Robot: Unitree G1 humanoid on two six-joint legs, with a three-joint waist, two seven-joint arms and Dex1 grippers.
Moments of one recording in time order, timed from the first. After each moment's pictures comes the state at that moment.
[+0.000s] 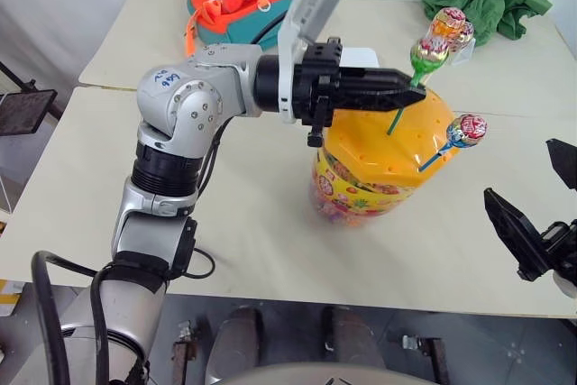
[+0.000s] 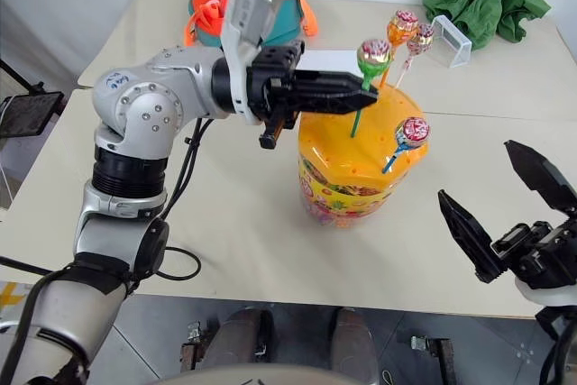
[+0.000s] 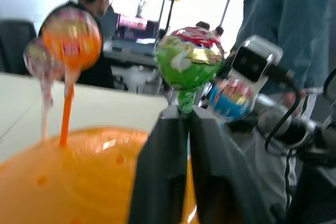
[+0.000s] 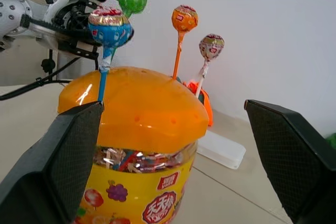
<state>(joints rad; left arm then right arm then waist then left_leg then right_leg) -1.16 0.28 -0.06 0.09 -0.78 0.90 -1.01 0.40 -0.51 -0.67 -0.73 0.90 0.00 0.78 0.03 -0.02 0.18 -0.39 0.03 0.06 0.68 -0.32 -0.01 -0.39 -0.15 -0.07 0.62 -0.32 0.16</state>
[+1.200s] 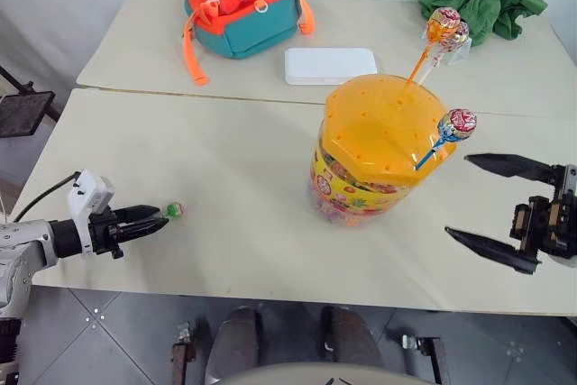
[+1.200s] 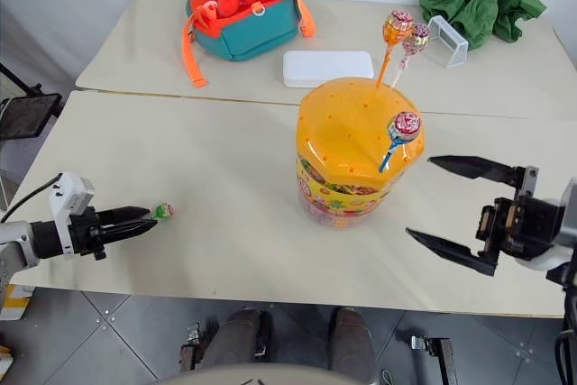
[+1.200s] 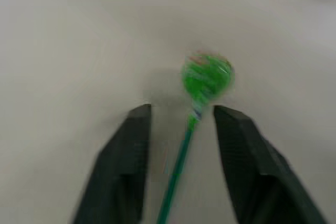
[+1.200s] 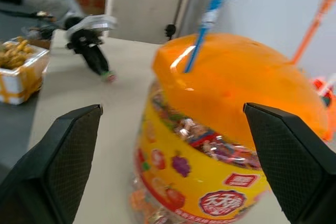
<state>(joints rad) -0.02 0.91 0.34 0.02 -0.51 0.48 -1.08 0.11 -0.83 -0.56 -0.45 0.90 0.15 1.20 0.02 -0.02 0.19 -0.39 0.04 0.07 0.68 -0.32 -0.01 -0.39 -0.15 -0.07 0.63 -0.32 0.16</state>
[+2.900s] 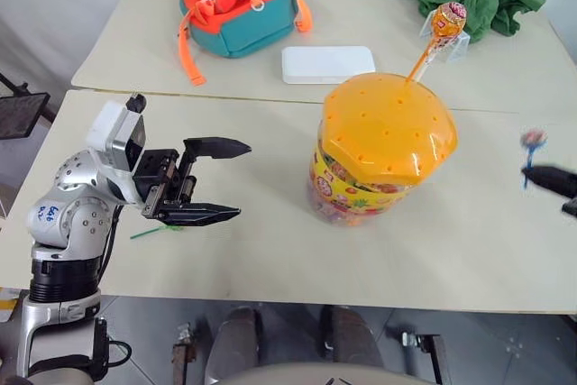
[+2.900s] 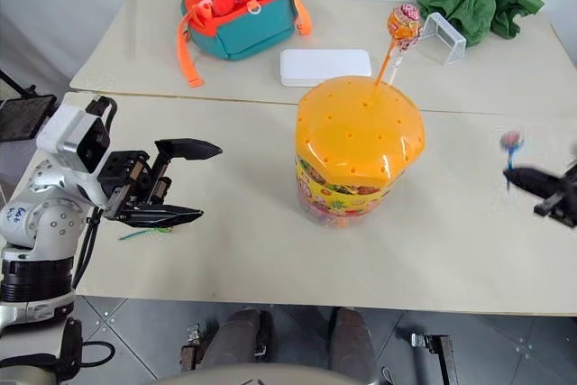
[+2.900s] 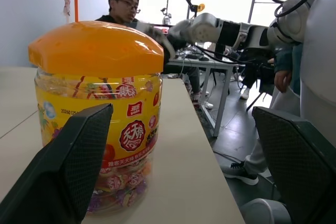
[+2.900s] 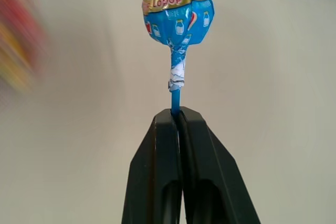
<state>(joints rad) -0.43 0.66 0.17 -0.14 -0.84 0.45 -1.38 0.19 -1.17 -0.47 0.03 0.56 0.50 0.84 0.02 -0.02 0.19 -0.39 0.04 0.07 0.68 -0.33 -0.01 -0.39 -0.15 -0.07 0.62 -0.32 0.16</state>
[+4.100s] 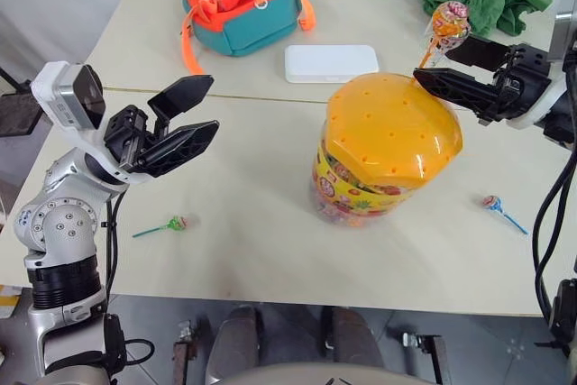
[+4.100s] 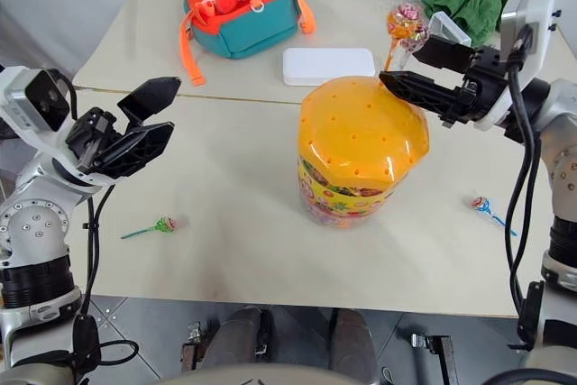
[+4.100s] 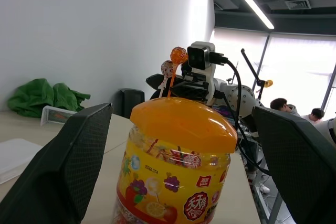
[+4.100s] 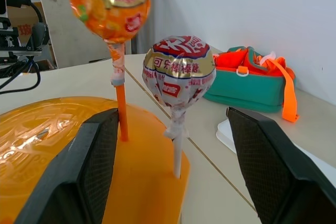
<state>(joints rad) -0.44 0.56 0.35 -0.19 -1.05 0.60 -1.00 -0.67 -0.87 -0.24 -0.08 0.82 0.62 0.96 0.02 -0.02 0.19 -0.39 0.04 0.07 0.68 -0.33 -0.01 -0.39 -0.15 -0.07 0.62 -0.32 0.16</state>
